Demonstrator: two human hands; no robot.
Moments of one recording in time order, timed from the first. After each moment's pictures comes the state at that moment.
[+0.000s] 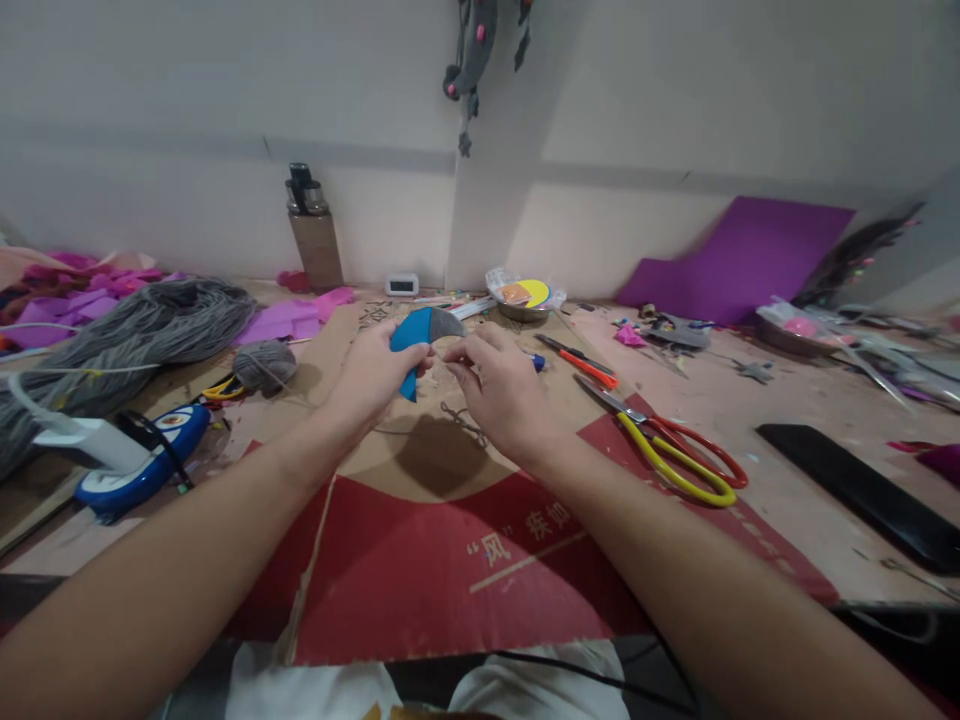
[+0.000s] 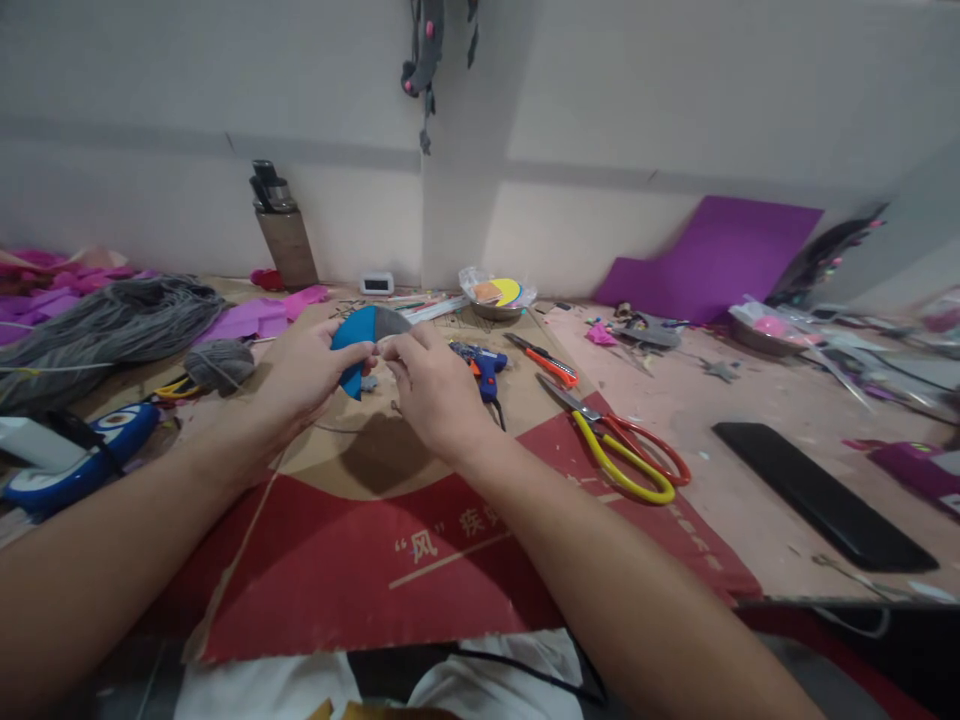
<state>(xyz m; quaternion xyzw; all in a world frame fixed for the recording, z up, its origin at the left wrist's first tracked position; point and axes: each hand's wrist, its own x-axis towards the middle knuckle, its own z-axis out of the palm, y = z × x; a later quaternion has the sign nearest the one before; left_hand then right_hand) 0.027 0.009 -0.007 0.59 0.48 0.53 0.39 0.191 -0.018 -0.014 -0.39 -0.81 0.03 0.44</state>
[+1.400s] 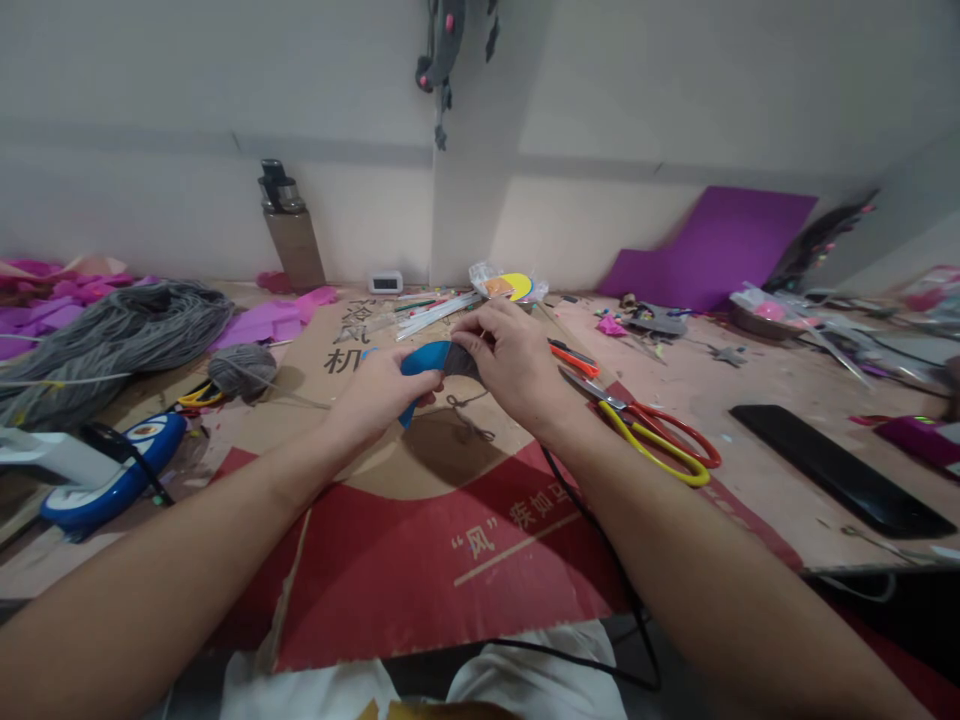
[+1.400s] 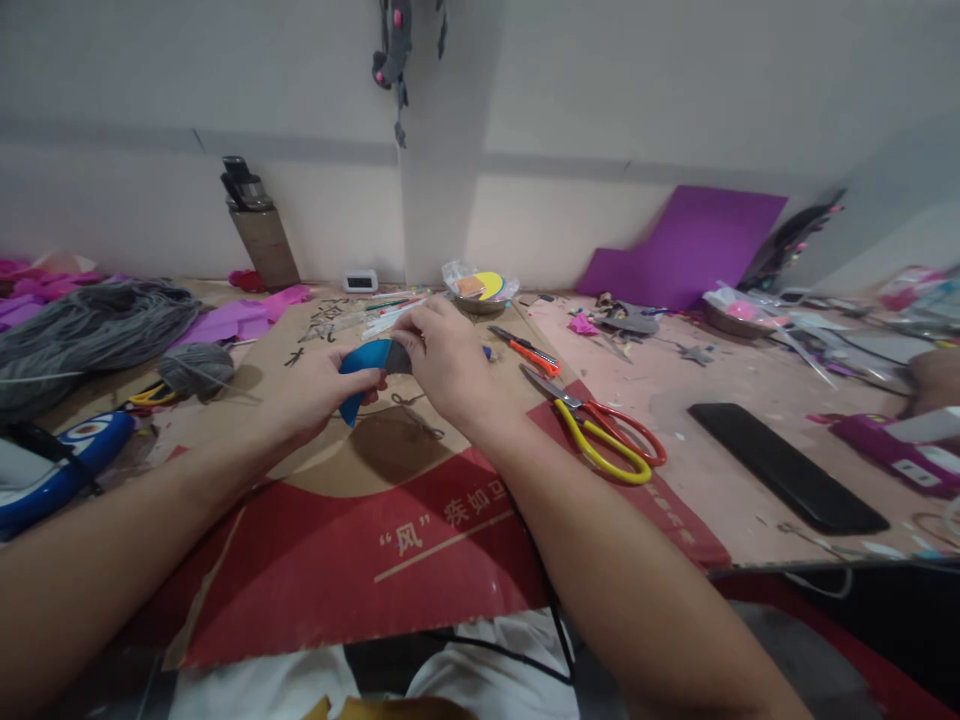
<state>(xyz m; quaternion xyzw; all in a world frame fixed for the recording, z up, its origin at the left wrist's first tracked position) 0.040 -0.008 -0.011 0.67 0.50 0.38 0.40 0.217 0.002 0.001 -0.42 -0.78 0.01 0.47</state>
